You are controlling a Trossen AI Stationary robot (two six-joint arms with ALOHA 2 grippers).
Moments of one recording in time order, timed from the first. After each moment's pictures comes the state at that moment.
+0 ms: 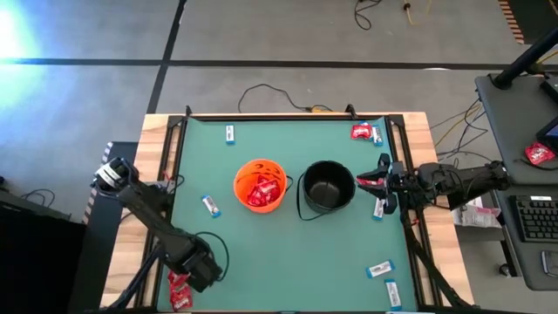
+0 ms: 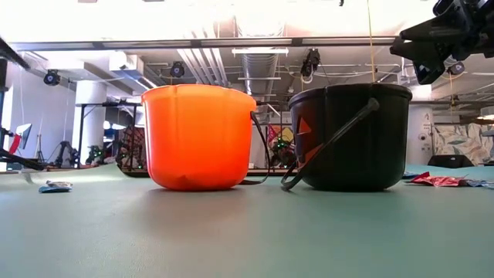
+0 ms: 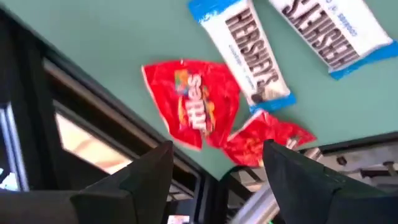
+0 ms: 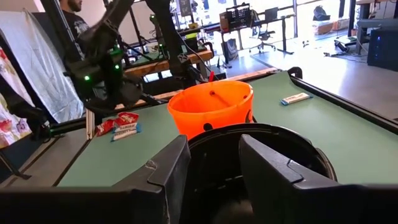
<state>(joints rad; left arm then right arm) -0.79 1.65 1.03 -0.99 0.53 -1.73 0.17 0.16 0.23 -0.13 0.21 0.23</state>
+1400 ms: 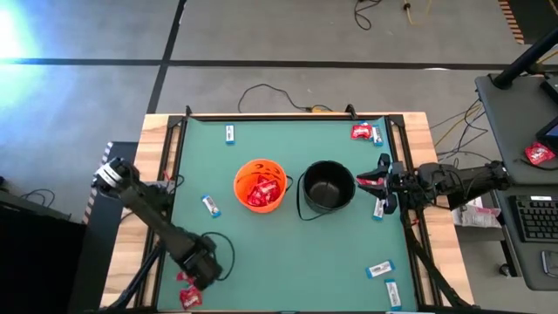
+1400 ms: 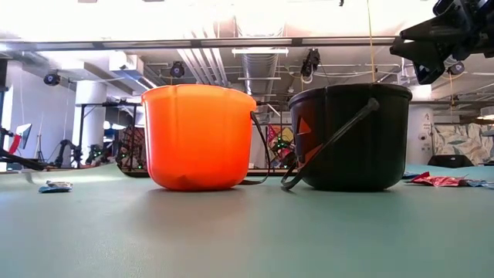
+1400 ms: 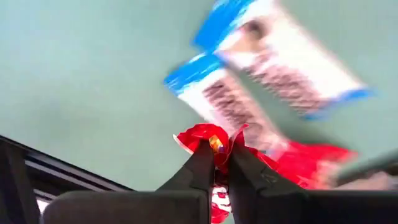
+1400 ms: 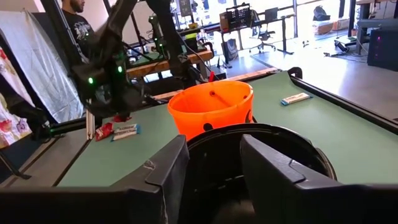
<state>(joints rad) -0.76 1.64 0.99 -0.91 0.35 -1.53 0.17 0.16 0.23 -0.13 0.21 0.23</state>
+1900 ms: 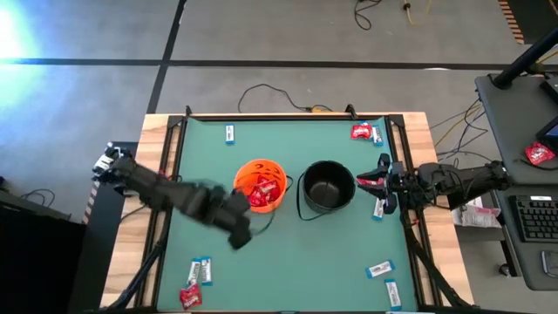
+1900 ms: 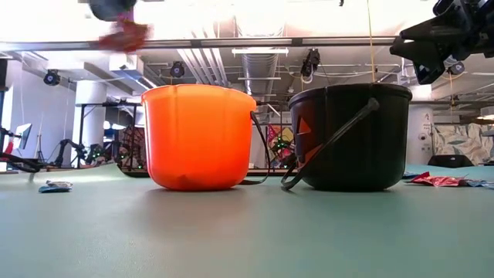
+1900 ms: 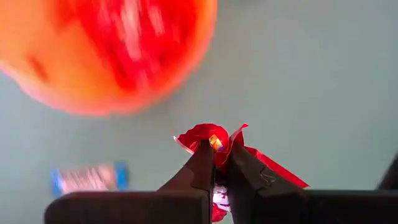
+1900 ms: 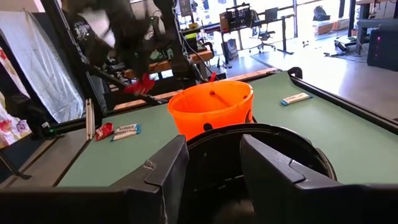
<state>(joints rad) -0.36 1.56 1.47 -1.17 -0.26 -0.90 0.17 0.16 0.23 -0.13 0.21 0.23</state>
